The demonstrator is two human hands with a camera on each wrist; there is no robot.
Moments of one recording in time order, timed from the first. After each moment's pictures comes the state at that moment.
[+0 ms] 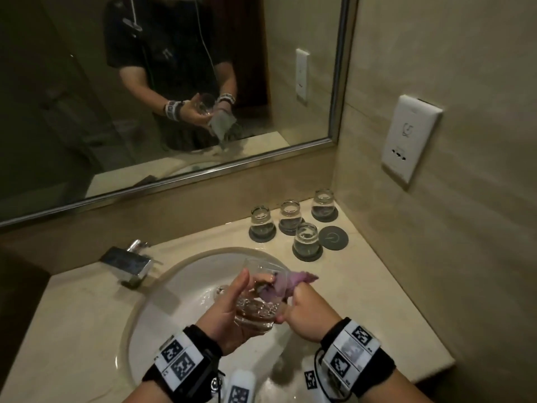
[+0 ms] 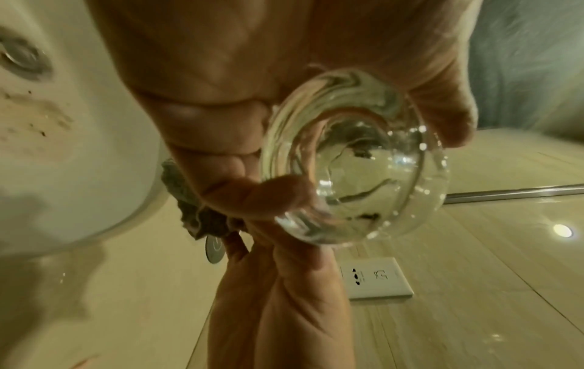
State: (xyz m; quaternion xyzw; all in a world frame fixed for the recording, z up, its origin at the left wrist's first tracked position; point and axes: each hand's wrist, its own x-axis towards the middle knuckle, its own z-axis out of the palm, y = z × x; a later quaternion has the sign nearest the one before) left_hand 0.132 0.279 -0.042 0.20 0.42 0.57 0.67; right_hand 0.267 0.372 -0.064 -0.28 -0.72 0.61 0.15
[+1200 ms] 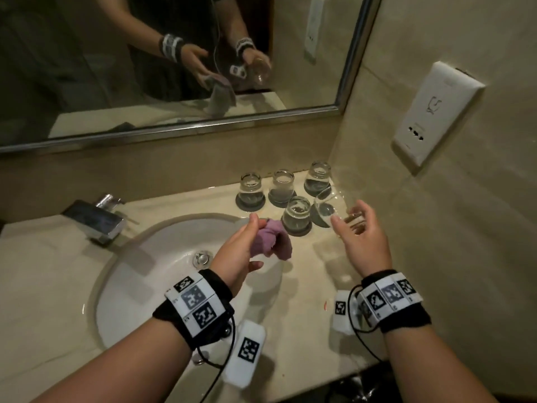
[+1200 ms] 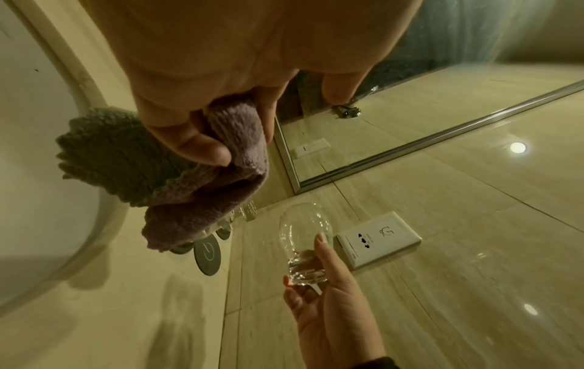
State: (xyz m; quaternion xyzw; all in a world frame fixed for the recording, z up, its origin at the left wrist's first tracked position) left_hand 0.142 0.335 -0.042 0.23 0.63 0.53 0.52; right_hand 0.320 0.470 -0.074 -0.54 -0.67 0.39 0.34
